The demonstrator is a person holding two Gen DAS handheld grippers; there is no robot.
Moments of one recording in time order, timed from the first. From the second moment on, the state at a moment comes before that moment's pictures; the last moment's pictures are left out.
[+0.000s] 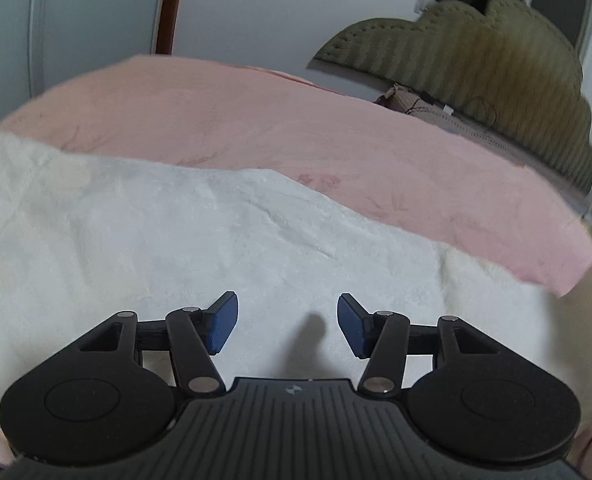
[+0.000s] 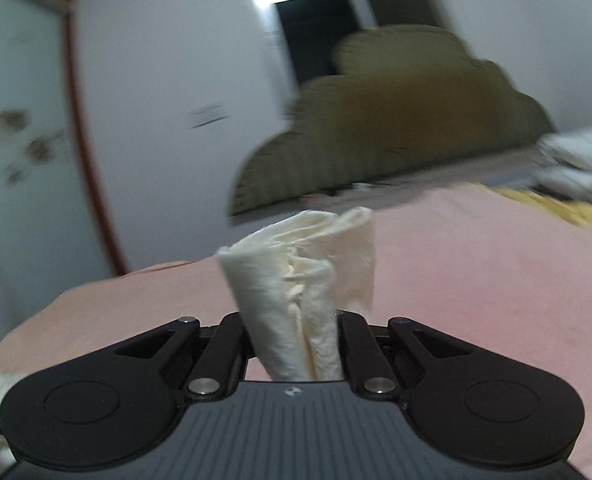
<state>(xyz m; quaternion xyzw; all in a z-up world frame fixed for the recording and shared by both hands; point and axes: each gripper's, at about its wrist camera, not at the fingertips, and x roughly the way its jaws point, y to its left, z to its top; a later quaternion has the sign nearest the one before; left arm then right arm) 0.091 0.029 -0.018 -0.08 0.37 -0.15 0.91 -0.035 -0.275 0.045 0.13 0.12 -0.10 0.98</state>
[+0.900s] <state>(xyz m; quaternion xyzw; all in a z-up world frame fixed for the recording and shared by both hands) 0.169 0.059 -0.050 -0.38 0.45 -0.23 0.77 0.028 -0.059 -0.004 -0.10 0.21 0.07 0.97</state>
